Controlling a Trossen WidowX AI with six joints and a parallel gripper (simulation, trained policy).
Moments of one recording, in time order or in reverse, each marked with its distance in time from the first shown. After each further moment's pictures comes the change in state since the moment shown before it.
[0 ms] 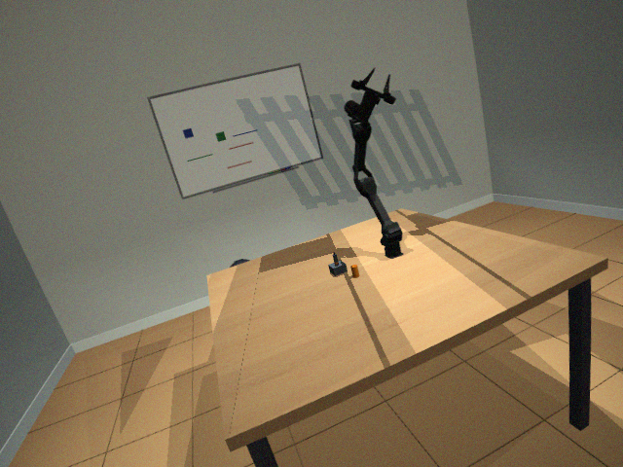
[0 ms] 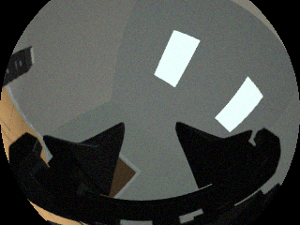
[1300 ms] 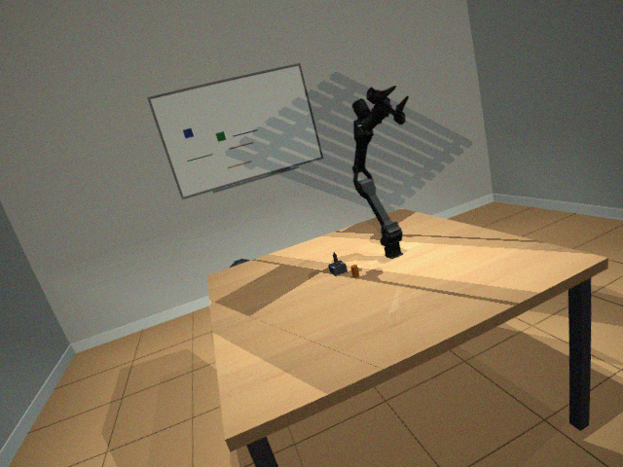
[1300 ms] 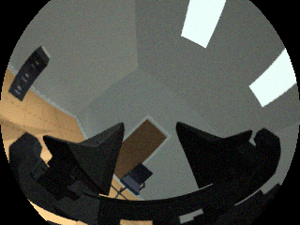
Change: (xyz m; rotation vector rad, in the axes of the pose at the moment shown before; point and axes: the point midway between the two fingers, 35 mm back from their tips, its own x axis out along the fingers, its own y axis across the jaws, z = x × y) arm -0.032 0.080 -0.081 0.184 0.382 0.293
